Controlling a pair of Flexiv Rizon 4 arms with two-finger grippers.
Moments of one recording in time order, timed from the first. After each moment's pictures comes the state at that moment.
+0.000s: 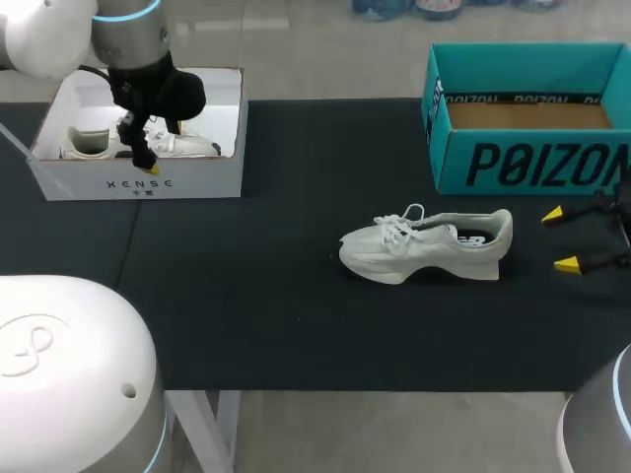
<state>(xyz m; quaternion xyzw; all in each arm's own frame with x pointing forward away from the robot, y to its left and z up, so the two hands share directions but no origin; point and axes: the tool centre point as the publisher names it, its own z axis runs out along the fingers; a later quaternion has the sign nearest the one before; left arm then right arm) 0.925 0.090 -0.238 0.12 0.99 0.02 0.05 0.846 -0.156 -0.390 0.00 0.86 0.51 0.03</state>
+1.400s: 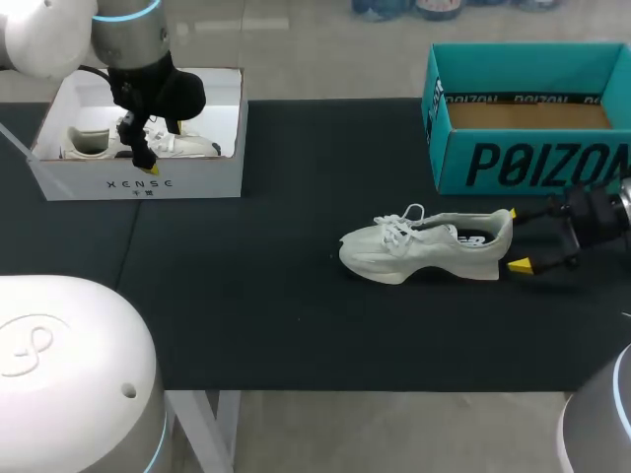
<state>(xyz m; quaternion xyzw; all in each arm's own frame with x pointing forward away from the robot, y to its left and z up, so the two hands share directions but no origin) 0.925 0.090 -0.238 0.12 0.99 0.02 0.05 0.867 -0.092 -0.416 -0.02 0.85 0.52 0.02</state>
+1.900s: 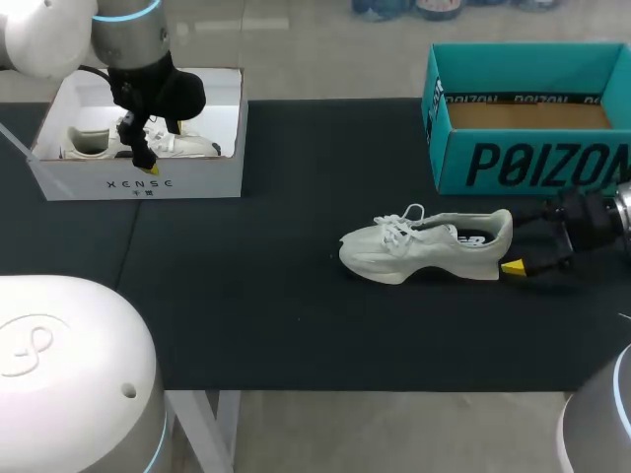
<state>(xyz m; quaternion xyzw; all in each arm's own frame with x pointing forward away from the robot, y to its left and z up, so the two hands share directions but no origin) 0.925 0.090 -0.238 0.12 0.99 0.02 0.05 0.865 -0.082 -0.421 0.01 0.85 0.53 0.02</state>
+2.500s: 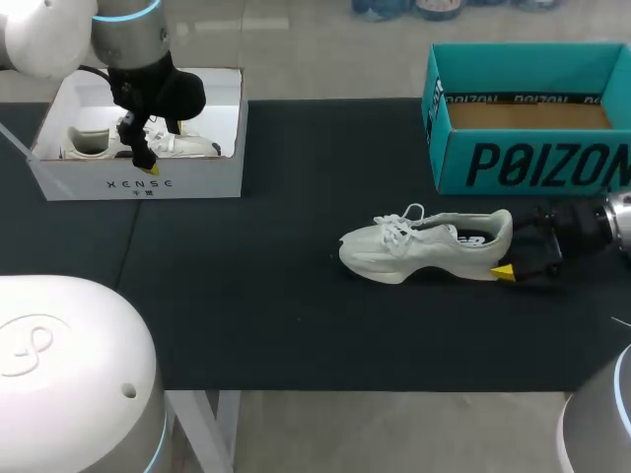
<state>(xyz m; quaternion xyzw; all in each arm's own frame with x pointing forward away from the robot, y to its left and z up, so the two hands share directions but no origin) 0.925 0.090 -0.238 0.12 0.99 0.02 0.05 0.864 -0.068 -0.431 0.02 0.84 0.54 0.02</state>
